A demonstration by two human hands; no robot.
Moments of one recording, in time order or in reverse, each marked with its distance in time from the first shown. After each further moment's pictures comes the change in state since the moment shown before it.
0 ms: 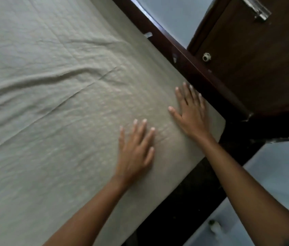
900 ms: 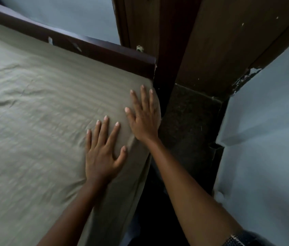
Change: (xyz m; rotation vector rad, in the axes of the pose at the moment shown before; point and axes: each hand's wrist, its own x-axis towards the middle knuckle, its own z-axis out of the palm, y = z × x) left_hand -0.031 0.062 0.042 0.043 -0.006 0.171; right_hand -0.098 0.023 0.090 0.416 0.585 0.314
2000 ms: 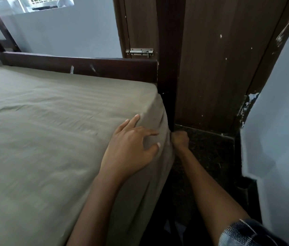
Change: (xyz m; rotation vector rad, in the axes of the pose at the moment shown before) left_hand -0.018 0.043 0.025 -0.128 0.205 0.356; right_hand -0.011 0.132 0.056 0.584 0.091 0.699
